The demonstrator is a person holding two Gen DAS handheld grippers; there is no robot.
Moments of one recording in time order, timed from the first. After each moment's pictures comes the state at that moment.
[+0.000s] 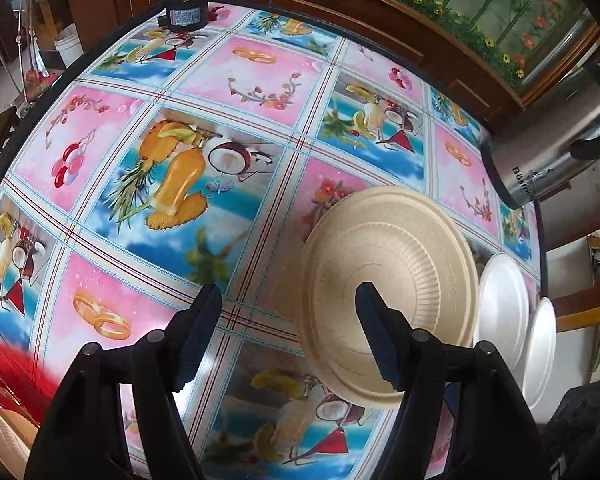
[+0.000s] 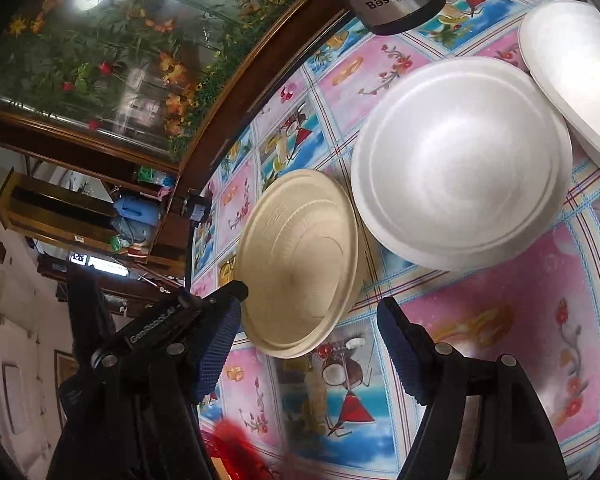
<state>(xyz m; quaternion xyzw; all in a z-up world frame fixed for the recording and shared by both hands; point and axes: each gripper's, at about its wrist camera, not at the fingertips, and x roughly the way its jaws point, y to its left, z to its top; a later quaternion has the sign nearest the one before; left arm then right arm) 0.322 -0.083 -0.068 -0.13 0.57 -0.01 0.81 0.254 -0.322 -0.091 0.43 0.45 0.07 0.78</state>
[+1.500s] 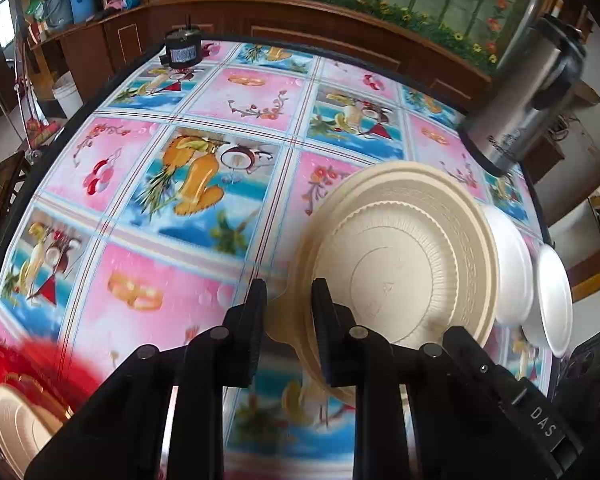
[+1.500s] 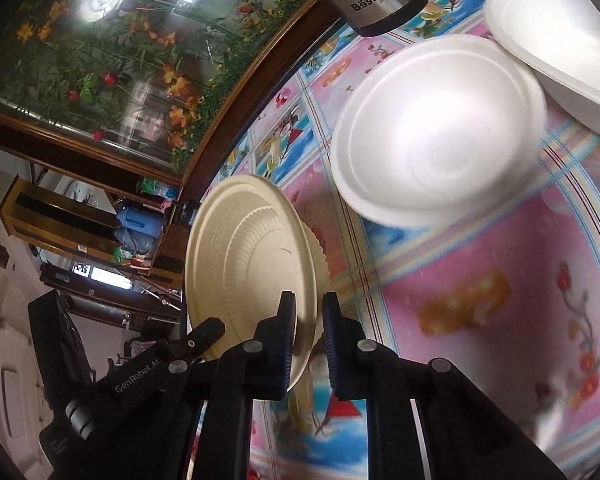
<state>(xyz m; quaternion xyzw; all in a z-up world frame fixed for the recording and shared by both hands) 0.258 -0.089 -0.048 -0.07 0.51 -0.03 0.86 0.230 -0.318 -0.110 0.43 0.42 0.07 0.80</state>
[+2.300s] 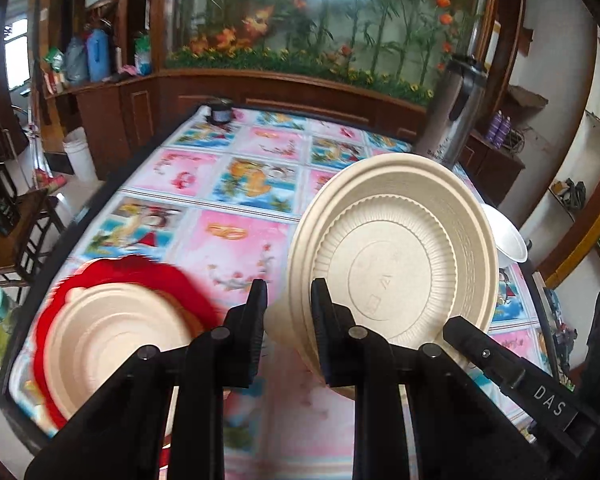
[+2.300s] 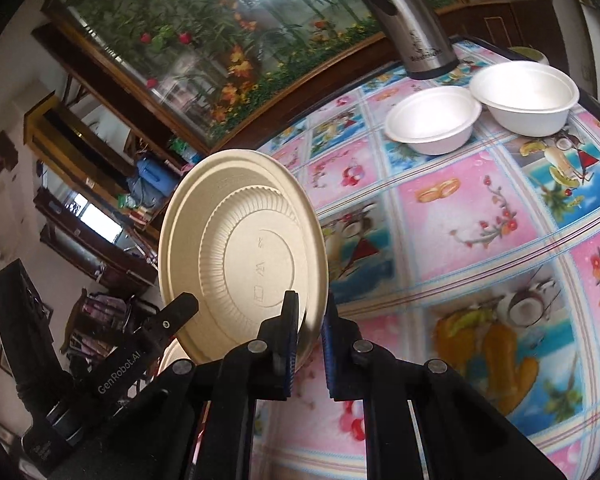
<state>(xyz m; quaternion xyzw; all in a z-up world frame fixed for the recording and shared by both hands) 0.073 -0.016 0.004 -0.05 0.38 -0.05 0.92 0.060 -0.238 -0.033 0.29 0.38 0.09 0.87</state>
